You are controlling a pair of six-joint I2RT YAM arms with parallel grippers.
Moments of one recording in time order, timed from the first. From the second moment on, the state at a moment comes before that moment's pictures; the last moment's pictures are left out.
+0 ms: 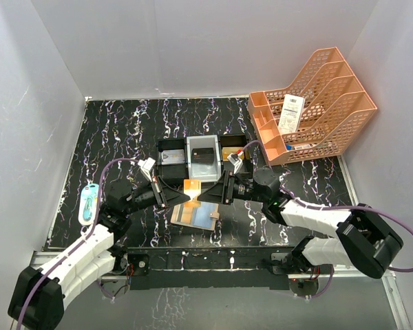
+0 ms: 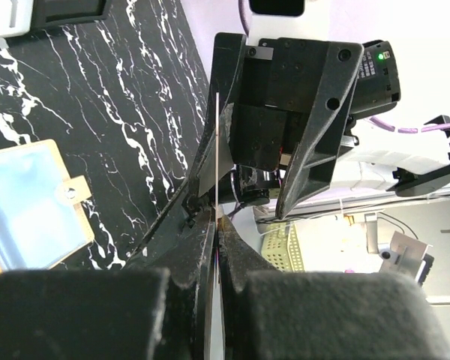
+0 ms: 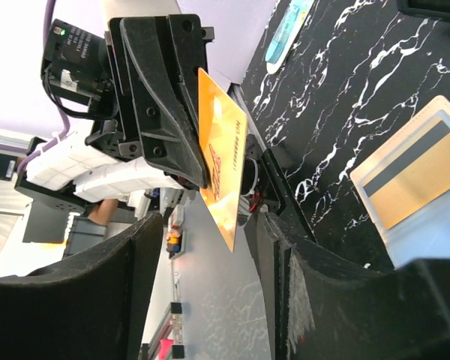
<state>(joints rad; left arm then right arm) -0.47 0.75 0.25 0.38 0.68 -1.08 0.73 1.23 0.44 0.71 -0.60 1.08</state>
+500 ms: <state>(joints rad) -0.47 0.81 0.22 0.56 0.75 -1.16 0.73 1.34 0.44 0.92 -0.64 1.22</state>
